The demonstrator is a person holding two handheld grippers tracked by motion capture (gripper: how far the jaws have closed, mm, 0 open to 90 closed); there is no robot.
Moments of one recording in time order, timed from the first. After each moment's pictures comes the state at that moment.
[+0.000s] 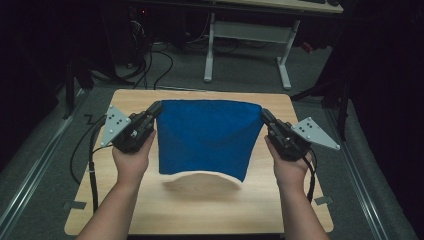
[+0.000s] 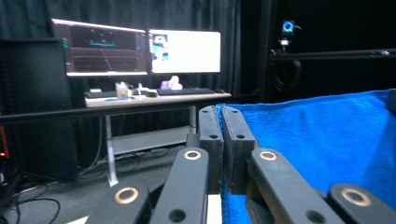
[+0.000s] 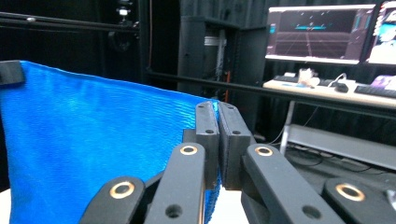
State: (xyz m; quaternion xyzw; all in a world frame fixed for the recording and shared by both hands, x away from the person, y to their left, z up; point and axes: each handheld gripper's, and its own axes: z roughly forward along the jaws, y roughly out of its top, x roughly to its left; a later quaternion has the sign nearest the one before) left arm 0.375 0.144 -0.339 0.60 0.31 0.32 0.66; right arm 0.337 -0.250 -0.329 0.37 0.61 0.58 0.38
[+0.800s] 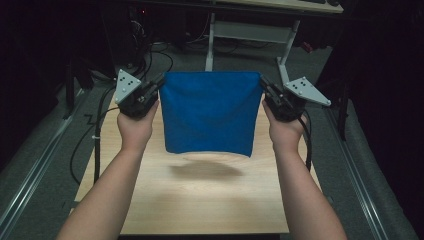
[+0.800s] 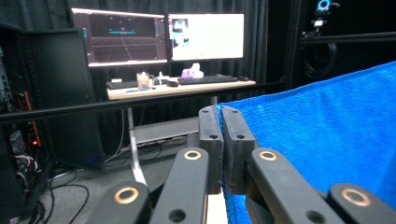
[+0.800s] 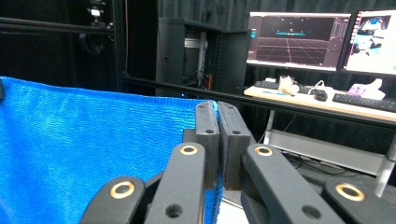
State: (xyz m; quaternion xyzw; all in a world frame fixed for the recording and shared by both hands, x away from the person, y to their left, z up) left arm 0.450 0.131 -0.310 0.63 0.33 0.34 0.61; right arm 0.414 -0.245 -0.290 0.39 0.61 0.56 0.40
